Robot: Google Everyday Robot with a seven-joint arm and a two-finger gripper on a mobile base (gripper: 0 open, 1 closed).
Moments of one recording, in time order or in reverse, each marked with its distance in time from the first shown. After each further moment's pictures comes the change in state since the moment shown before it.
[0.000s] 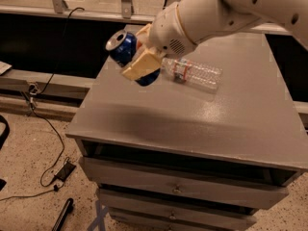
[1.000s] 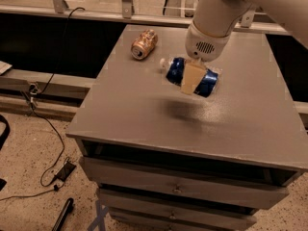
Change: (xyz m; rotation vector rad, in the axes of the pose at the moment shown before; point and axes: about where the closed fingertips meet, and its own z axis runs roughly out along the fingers) arm 0.144 -0.018 -0.067 0.001 0.737 0.224
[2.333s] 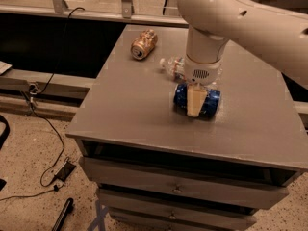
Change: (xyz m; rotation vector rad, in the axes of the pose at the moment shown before) arm 0.041 0.013 0.061 -0.065 0.213 -0.021
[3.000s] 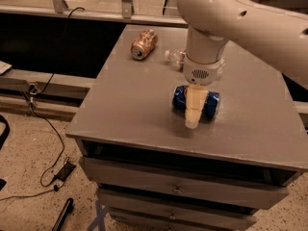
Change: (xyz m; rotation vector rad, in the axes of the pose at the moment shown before) arm -0.001 0.000 0.000 0.004 -0.003 -0.001
